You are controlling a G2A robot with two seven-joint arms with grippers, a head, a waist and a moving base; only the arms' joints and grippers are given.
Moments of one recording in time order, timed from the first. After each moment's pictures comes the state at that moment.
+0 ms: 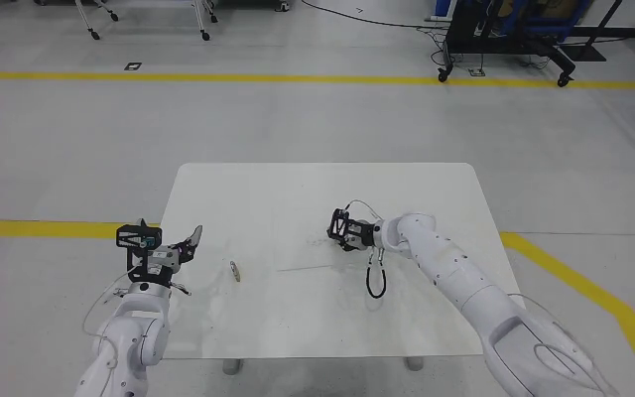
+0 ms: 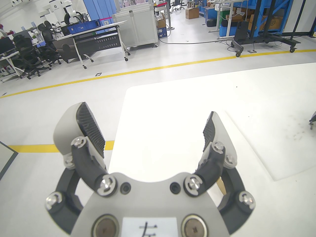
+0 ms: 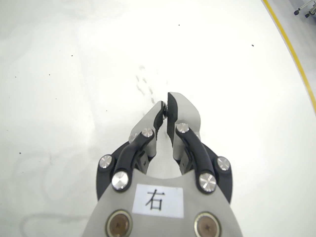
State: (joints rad) left arm 1.73 -1.15 -1.60 -1.80 1.33 0.00 0.00; right arm -0.79 -1.32 0.75 -0.77 -1.52 -0.78 -0.10
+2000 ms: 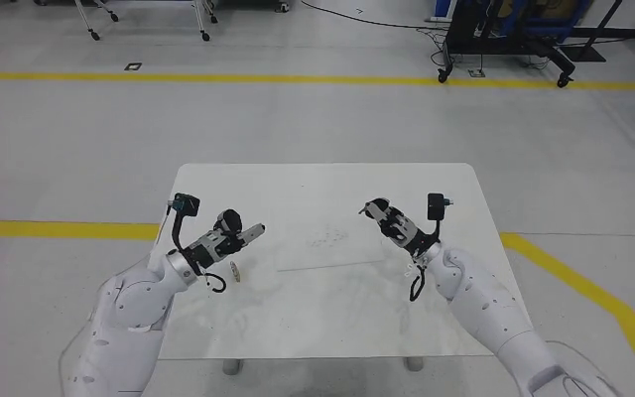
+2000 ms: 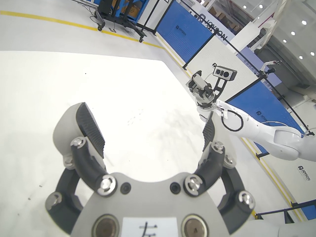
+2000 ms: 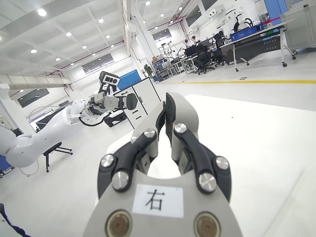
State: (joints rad) left arm 1.47 -1.14 -1.51 -1.68 0.36 -0.51 -0.61; right arm -1.07 -1.15 0.93 -0.94 -0.68 -1.01 -0.46
